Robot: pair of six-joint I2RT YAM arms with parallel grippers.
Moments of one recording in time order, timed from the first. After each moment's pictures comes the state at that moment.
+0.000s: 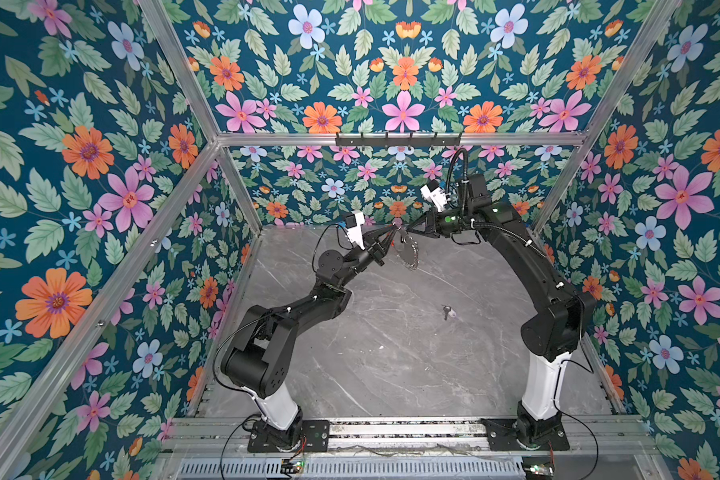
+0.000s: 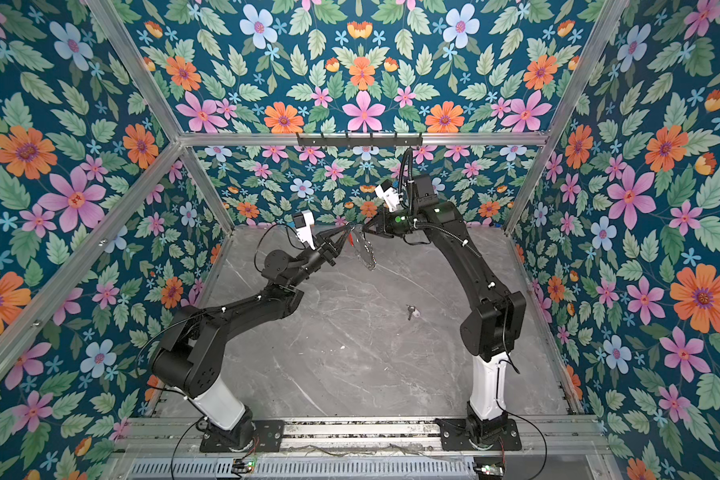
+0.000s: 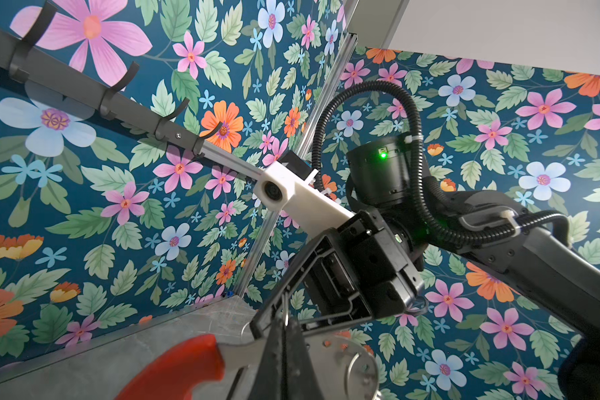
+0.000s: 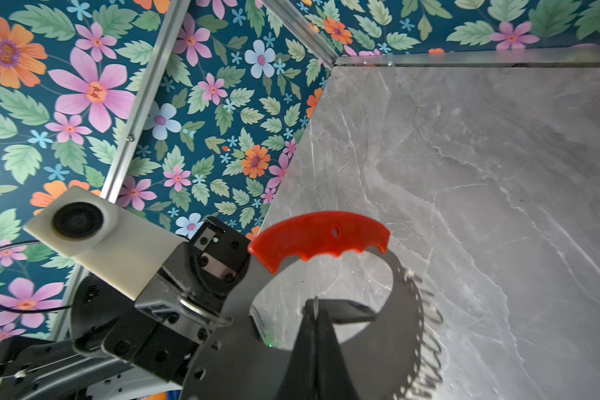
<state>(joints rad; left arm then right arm) -0.48 1.69 0.98 1.16 0.44 -0.67 0.36 1.95 2.13 -0.84 -0.74 0.37</state>
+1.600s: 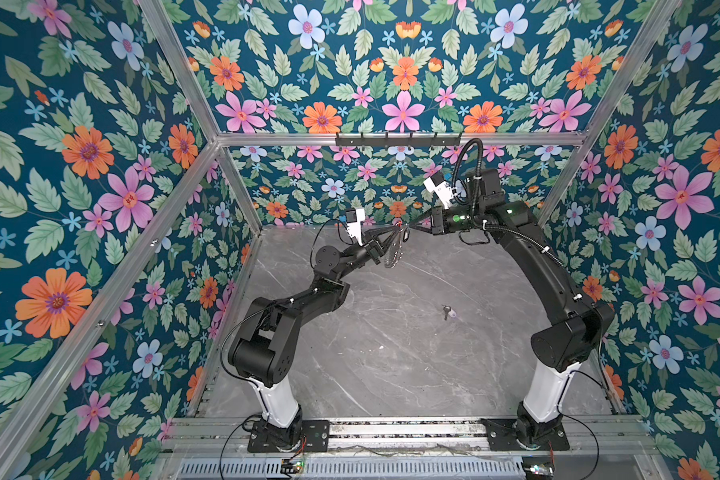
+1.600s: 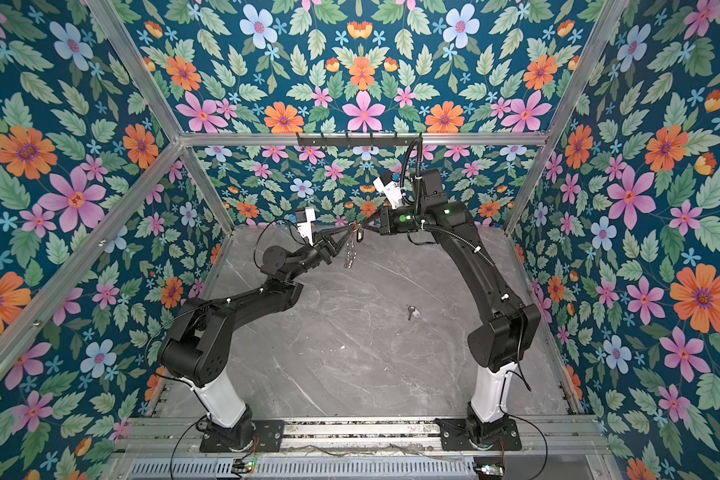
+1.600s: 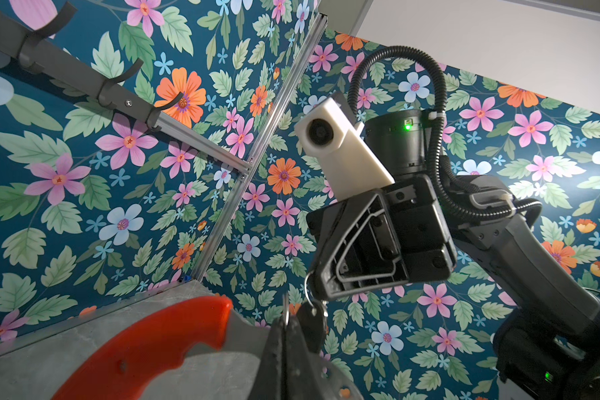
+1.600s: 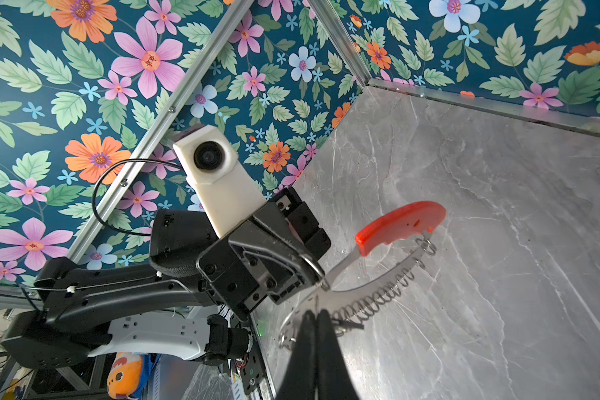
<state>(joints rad) -0.44 1.76 1.04 1.24 0.64 -0.84 0.37 1.87 2.12 -0.83 -0.81 0.26</state>
